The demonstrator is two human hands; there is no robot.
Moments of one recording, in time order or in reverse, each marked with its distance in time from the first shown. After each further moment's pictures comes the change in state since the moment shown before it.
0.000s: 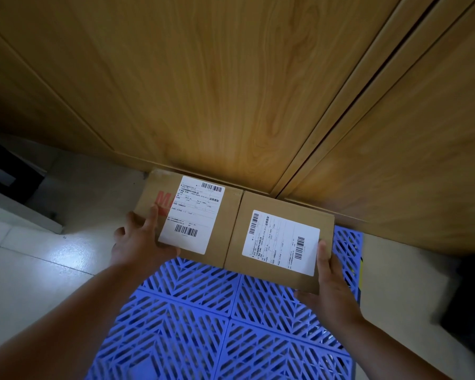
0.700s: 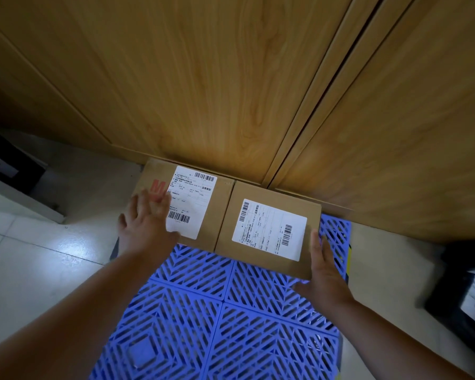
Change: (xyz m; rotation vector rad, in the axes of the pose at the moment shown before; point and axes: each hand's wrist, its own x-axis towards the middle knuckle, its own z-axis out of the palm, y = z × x) left_hand -0.024 0.025 0.002 0.193 0.137 0.119; right_hand -0.011 0.001 -0.023 -0.017 -0.119 0.103
